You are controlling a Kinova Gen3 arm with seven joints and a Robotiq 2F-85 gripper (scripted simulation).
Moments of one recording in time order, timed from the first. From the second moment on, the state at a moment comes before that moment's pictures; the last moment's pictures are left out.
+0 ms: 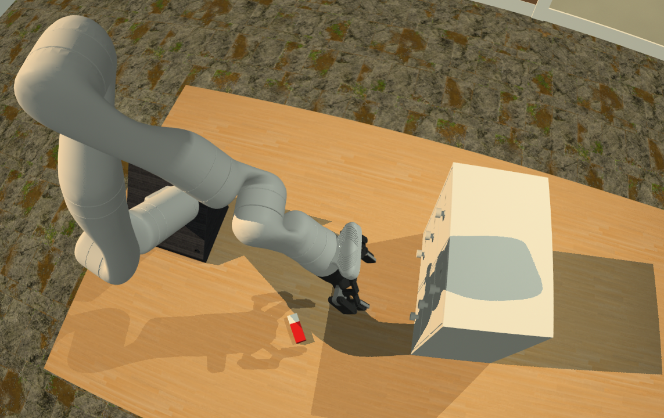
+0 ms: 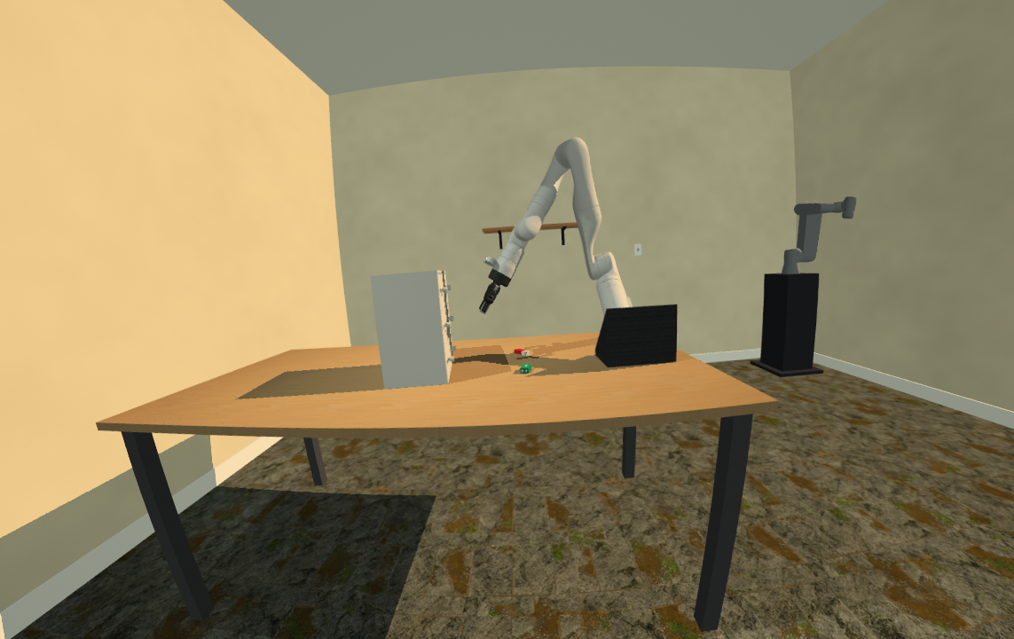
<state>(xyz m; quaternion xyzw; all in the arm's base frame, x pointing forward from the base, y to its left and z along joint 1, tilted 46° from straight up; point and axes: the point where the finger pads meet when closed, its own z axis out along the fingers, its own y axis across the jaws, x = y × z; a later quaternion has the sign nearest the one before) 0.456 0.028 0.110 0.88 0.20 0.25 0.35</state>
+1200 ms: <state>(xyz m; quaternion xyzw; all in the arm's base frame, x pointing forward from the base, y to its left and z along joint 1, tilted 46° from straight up) 0.439 0.043 0.126 0.91 0.15 0.14 0.37</state>
